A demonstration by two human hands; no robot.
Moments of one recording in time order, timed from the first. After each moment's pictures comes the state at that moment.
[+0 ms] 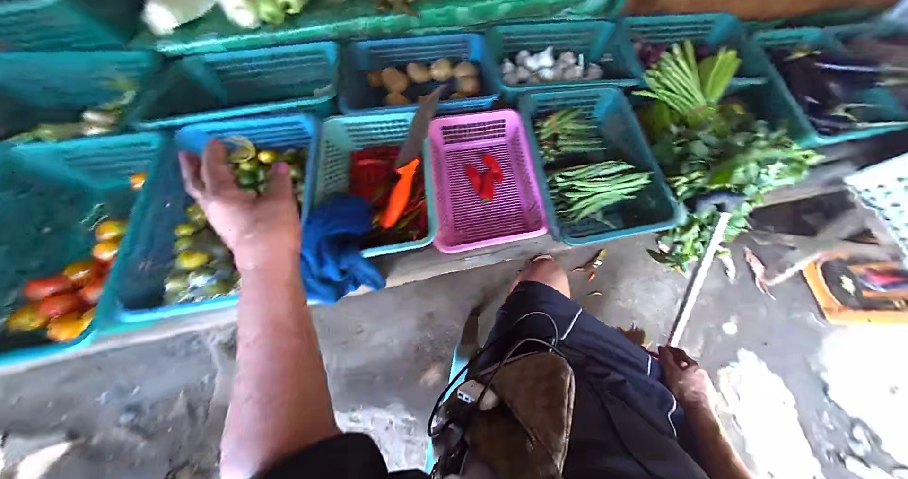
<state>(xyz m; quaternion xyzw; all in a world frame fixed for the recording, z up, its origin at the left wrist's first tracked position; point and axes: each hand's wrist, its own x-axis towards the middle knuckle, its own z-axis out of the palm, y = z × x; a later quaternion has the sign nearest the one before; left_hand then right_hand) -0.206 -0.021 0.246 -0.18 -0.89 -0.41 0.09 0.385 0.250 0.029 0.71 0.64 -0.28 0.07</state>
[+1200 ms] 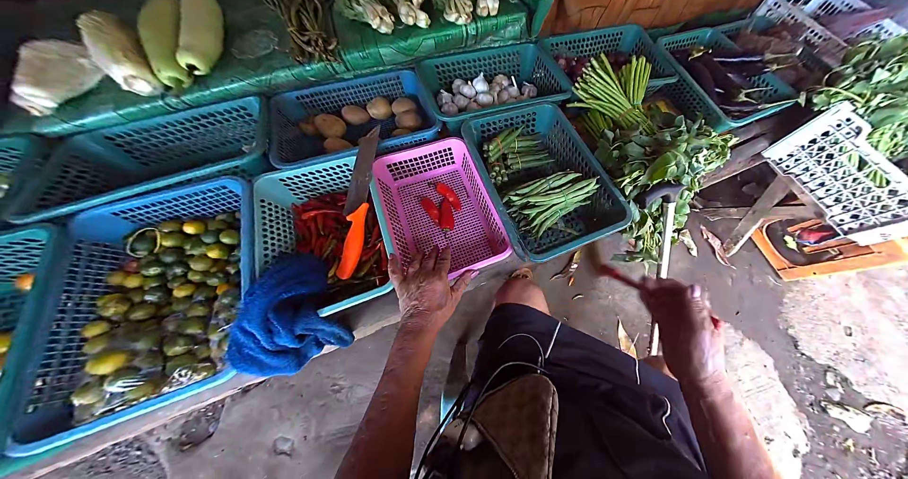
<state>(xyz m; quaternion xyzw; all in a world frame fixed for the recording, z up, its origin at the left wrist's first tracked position) -0.070 0.101 0.121 -0.48 -0.87 -0.10 0.01 0.284 0.252 0.165 0.42 0.51 -0.60 -0.46</state>
